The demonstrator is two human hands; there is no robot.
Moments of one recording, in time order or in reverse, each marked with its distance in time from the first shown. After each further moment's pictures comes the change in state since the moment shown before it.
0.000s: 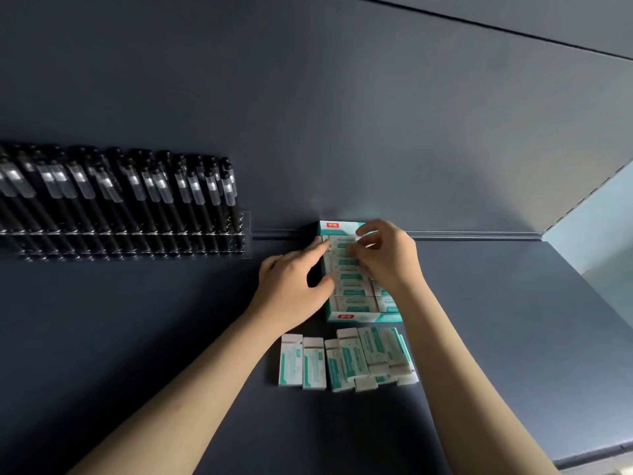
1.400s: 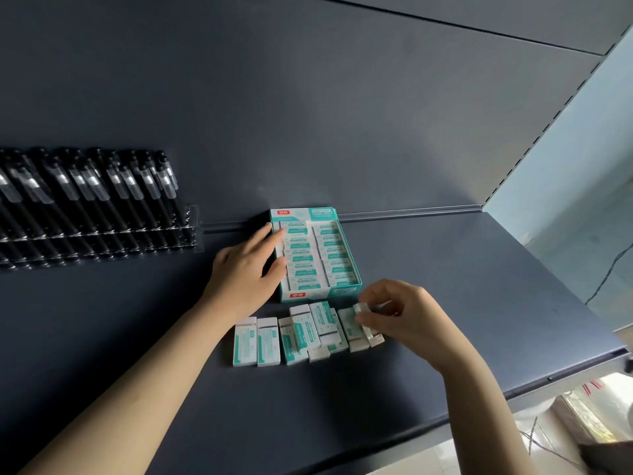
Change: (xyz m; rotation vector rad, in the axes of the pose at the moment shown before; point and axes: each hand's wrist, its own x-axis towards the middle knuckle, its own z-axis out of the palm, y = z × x) left_hand 0.000 -0.004 0.008 0.244 -0.043 0.038; right_hand -0.124 0.046 -0.086 0.178 -0.281 0.130
